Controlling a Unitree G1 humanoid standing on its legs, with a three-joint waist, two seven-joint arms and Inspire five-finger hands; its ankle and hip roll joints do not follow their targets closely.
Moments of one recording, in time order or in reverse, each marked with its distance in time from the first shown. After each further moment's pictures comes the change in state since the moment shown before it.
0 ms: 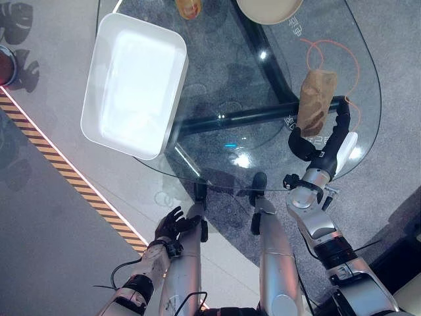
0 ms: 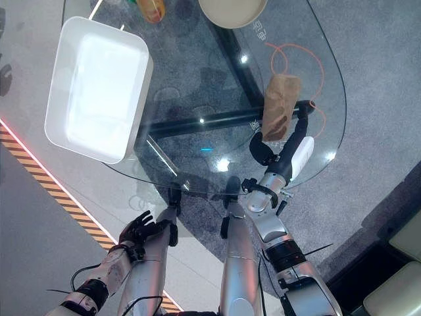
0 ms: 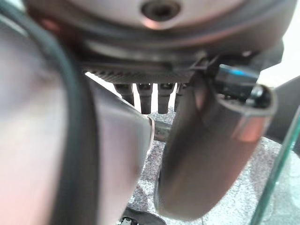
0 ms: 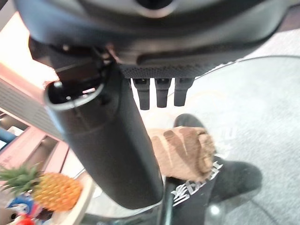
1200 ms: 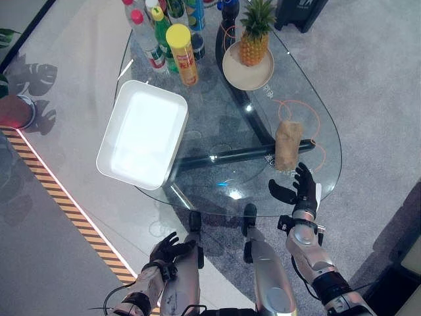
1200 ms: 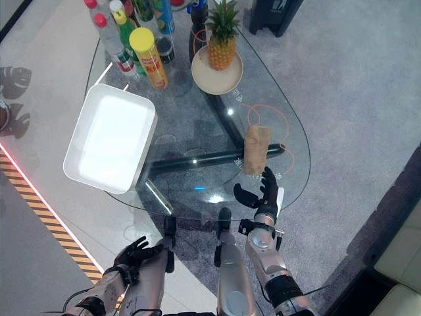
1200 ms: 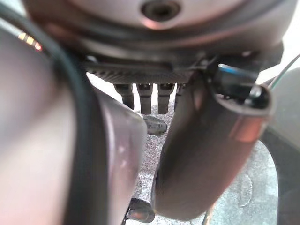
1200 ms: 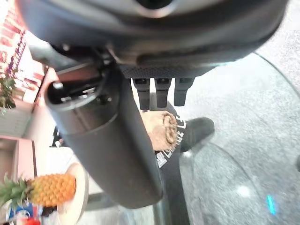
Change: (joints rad) left arm 0.068 -0.032 0.048 0.154 0.063 -0.011 -0.067; right arm 0.210 0.075 -0.025 0.111 0.252 -0.159 0.342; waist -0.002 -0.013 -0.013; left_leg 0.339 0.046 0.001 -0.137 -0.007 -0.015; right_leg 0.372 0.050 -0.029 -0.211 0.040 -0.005
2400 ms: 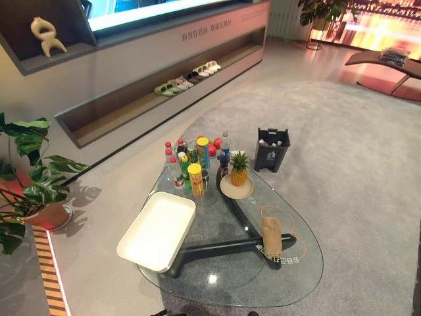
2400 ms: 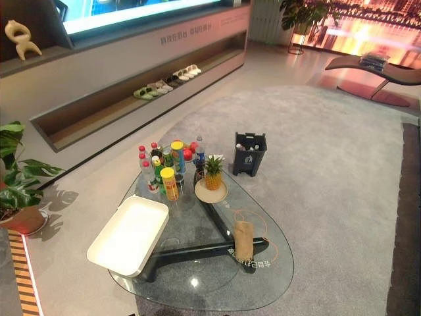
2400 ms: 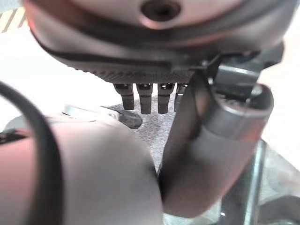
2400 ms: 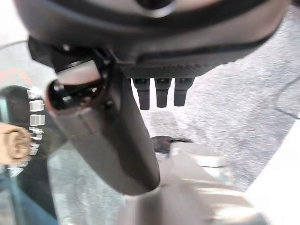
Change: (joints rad) left arm 0.191 -0.011 0.151 0.259 0.181 0.098 -0.124; right arm 0.229 0.002 -0.123 0.908 -0.006 0.122 0.720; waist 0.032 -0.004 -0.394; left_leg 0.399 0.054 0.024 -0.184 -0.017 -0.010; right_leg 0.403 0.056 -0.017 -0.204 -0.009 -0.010
